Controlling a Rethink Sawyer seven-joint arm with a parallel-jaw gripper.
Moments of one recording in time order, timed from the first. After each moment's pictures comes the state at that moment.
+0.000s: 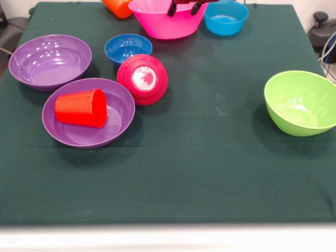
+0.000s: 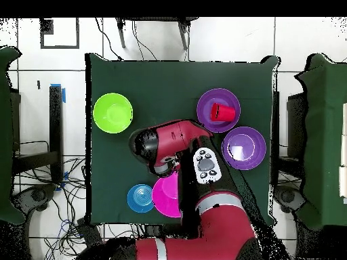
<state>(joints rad) -0.24 -0.56 0.19 1.60 -0.50 1.07 1.73</state>
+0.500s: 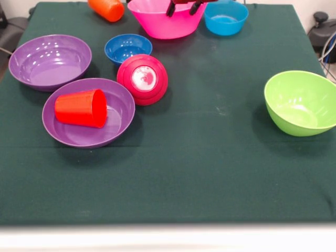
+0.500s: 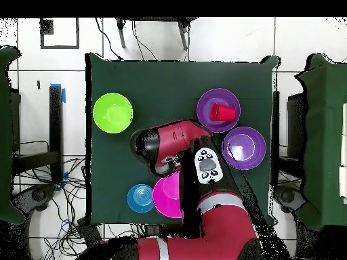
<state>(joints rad) -0.24 -0.55 0.19 1.60 -0.50 1.07 1.73</state>
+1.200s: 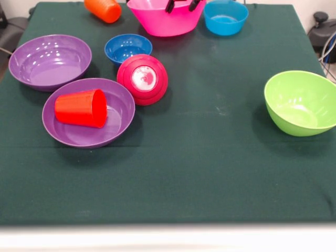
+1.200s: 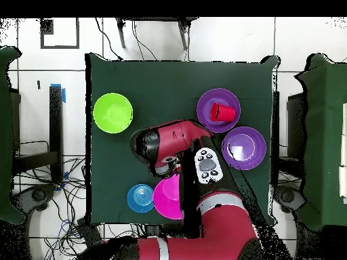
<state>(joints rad) -0.24 -0.55 0.19 1.60 -0.50 1.10 1.73</state>
